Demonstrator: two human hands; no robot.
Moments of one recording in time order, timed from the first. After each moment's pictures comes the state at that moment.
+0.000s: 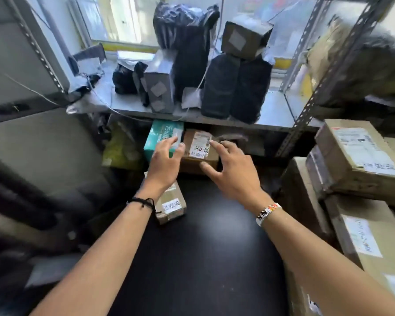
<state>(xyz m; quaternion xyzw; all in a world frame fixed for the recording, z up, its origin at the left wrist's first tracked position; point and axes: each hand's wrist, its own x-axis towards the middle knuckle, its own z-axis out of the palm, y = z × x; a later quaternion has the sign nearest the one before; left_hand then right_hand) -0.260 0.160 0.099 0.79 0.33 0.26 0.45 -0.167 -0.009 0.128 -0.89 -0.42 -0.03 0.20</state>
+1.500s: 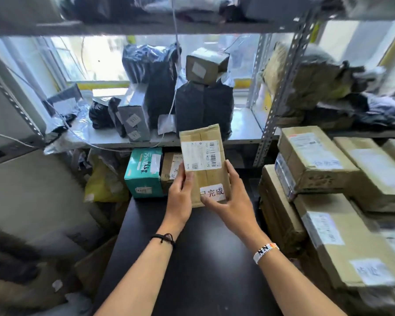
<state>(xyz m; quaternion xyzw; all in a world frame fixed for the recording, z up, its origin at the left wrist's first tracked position) -0.251 0.091 0.058 0.63 0.22 0.26 0.70 -0.185 -0.054 0.063 -0.79 -0.26 0.10 0.54</state>
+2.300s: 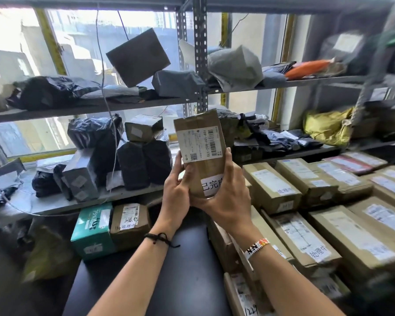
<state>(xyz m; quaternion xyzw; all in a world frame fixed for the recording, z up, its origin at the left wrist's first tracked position) -0.201 -0.051 0.218 0.63 -0.04 0.29 0.72 -0.181 -0.186 0.215 -0.86 -0.22 -0.21 0.41</state>
